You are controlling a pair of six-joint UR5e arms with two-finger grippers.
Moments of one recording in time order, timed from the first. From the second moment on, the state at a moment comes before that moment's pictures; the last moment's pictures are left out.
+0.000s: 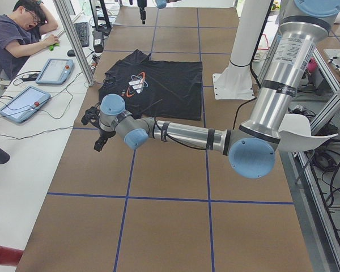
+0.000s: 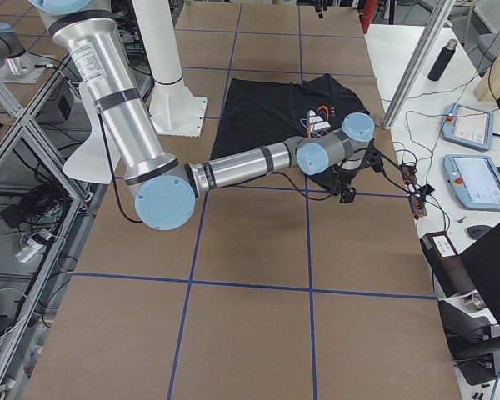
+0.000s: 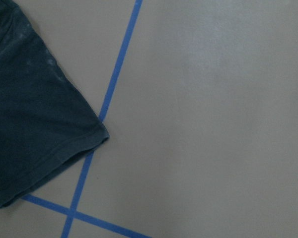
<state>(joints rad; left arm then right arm) -1.32 -1.88 -1.32 -2.34 -2.24 -0.43 1.23 -1.12 1.40 -1.37 2.32 0.27</state>
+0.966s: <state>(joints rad) -1.29 -1.90 -1.23 -2.48 -2.22 -0.56 1.04 -1.00 0.97 -0.69 2.17 0.68</state>
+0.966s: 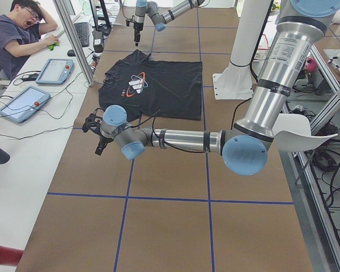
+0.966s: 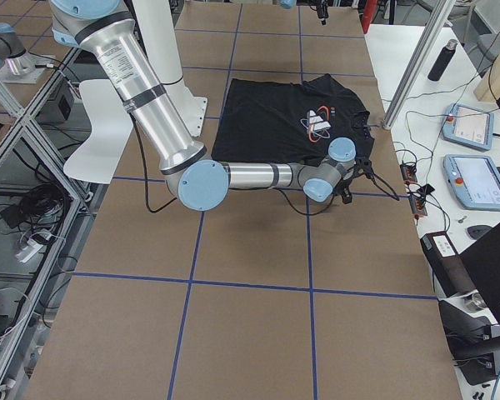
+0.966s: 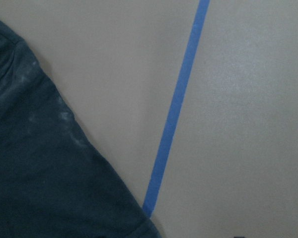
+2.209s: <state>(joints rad) -1.29 -1.92 -1.23 -2.48 -2.22 -0.56 1.02 -0.99 0.93 -0.69 2.17 0.69</state>
